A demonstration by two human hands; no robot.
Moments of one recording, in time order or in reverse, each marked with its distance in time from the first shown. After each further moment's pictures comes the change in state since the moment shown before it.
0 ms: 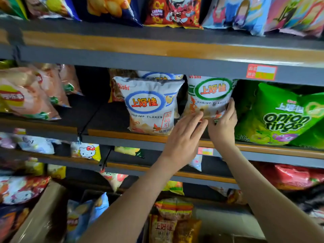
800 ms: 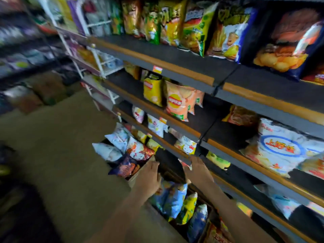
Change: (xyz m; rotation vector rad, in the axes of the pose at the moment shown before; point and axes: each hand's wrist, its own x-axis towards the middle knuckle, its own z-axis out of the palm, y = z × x) left_hand -0.299 -0.102 -0.321 0.290 -0.482 -1.138; right_hand -0.241 -0.302 0.111 -0.144 -1.172 -0.298
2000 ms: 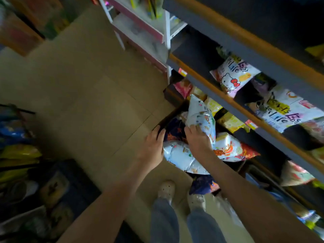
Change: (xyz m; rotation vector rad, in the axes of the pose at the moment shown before) left_hand 0.258 -0.548 0.024 -0.004 -0.241 -0.049; right_hand 0.437 -0.299 0.398 -0.657 -0.155 -0.256
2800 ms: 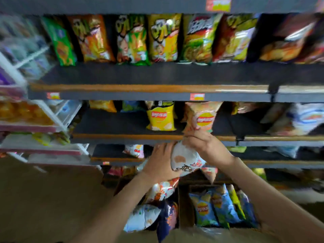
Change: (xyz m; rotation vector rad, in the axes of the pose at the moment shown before) left_hand -0.051 0.292 -0.219 -0.104 0.093 0.969; right_hand -0.317 0.146 -0.296 0.012 0.928 0.029
